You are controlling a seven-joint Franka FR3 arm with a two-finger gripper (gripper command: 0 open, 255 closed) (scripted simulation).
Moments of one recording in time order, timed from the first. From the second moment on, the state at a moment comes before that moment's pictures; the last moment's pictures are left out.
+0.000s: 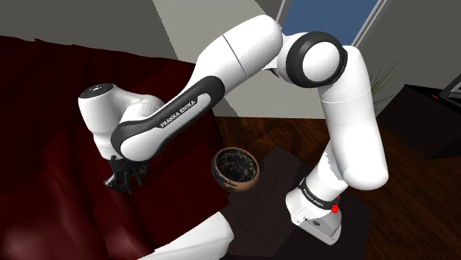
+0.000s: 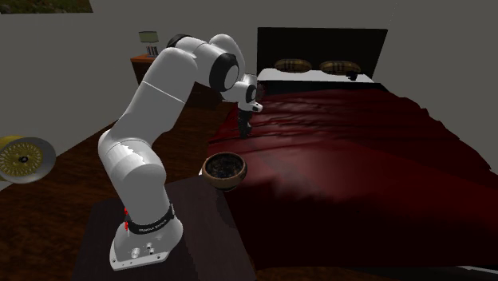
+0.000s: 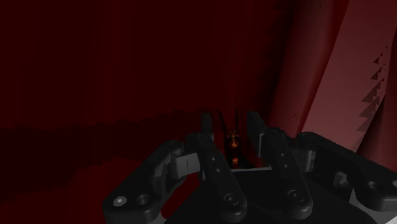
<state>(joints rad) 0.36 0.71 0.43 -1.68 -0.27 2.16 0.78</state>
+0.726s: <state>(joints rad) 0.36 0.70 0.43 -1.68 -0.26 2.14 0.78</state>
